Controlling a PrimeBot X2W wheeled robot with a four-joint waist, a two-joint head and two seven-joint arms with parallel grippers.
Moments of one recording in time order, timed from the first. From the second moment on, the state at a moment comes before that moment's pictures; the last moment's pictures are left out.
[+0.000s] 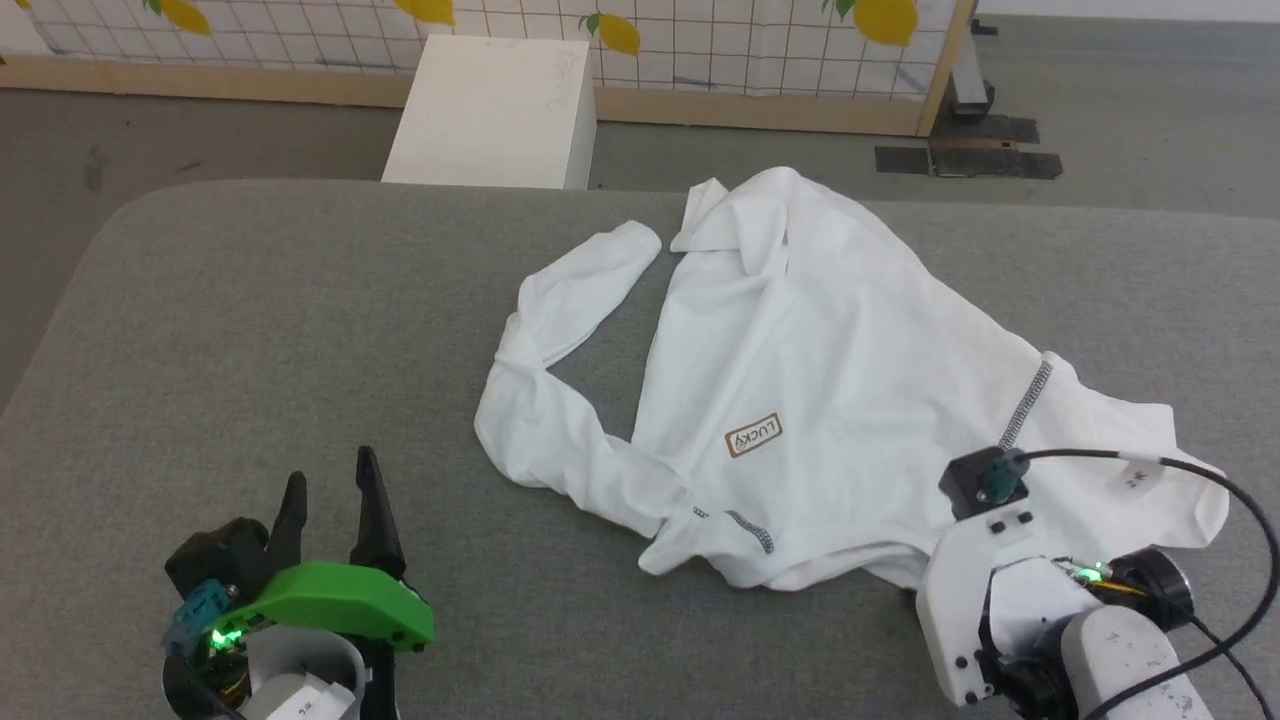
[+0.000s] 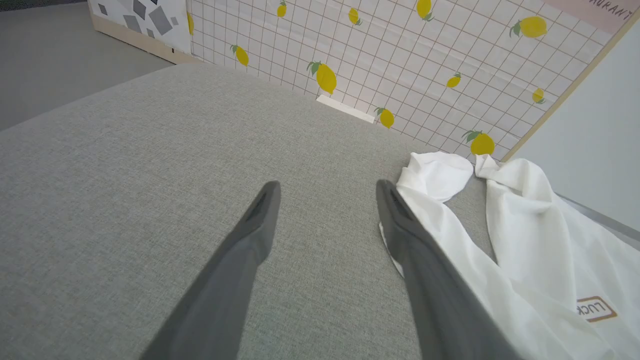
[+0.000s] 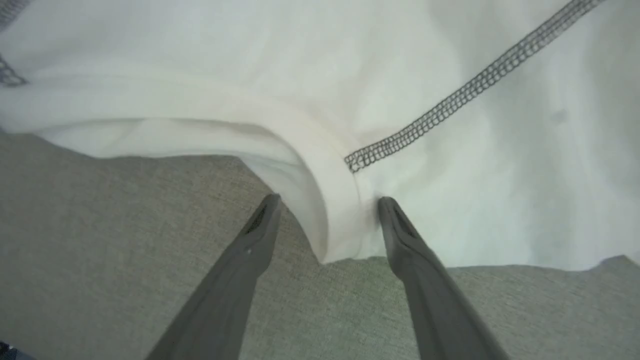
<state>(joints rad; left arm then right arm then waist) -0.07 0.16 -0.13 0.14 -0.53 0.20 -0.19 -0.14 -0.11 0.12 0.14 0.07 0.13 0.85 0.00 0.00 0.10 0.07</state>
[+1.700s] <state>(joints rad) -0.62 0.22 -0.43 0.61 -0.49 0.13 0.56 -0.04 -0.05 -0.33 -0.11 0.46 0.13 0.45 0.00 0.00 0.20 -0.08</state>
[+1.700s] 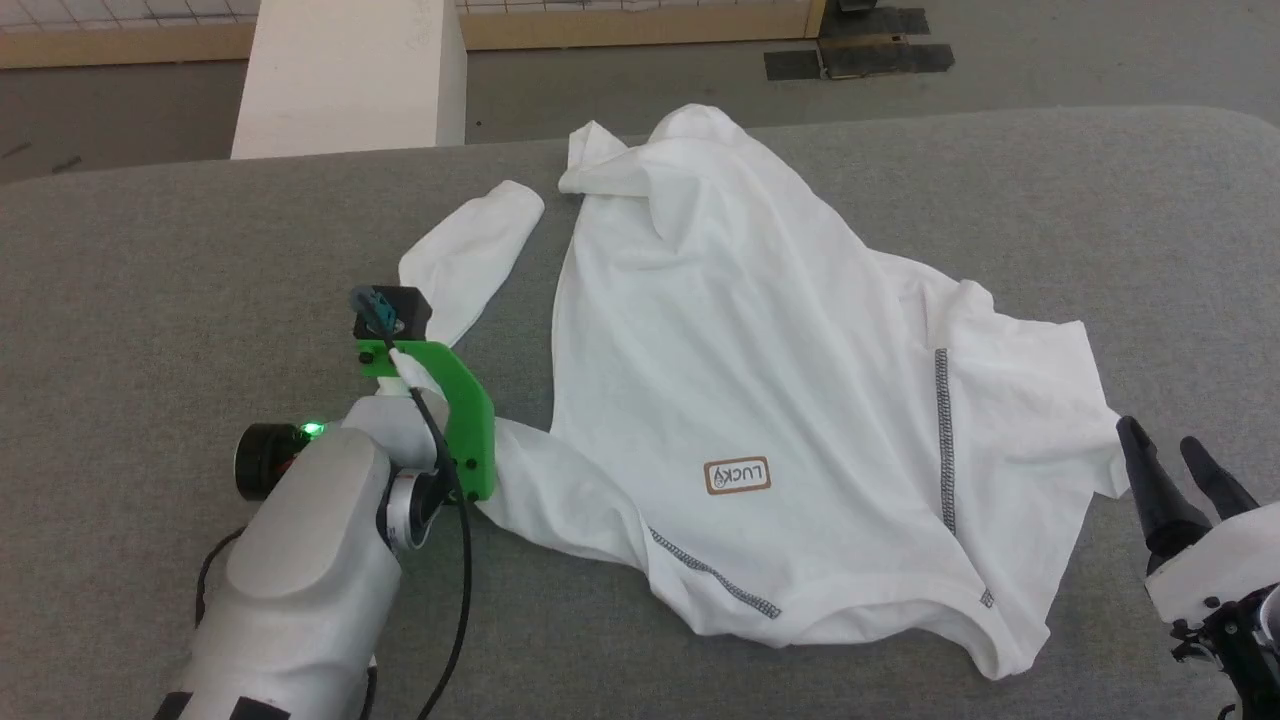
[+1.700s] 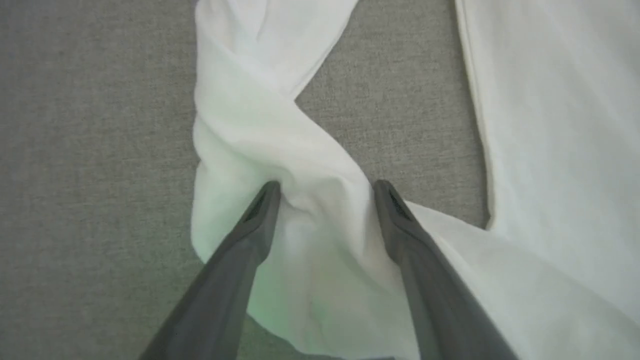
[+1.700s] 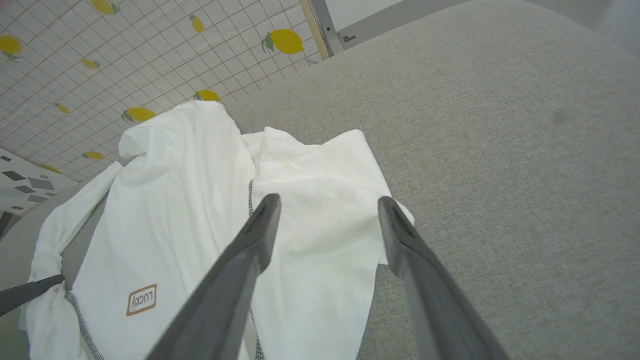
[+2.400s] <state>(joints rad) -0.12 0.15 0.08 0.37 -0.91 0.15 0.11 -0.03 -0.05 -0.29 -0.06 0.45 0.13 0.42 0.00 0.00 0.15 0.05</state>
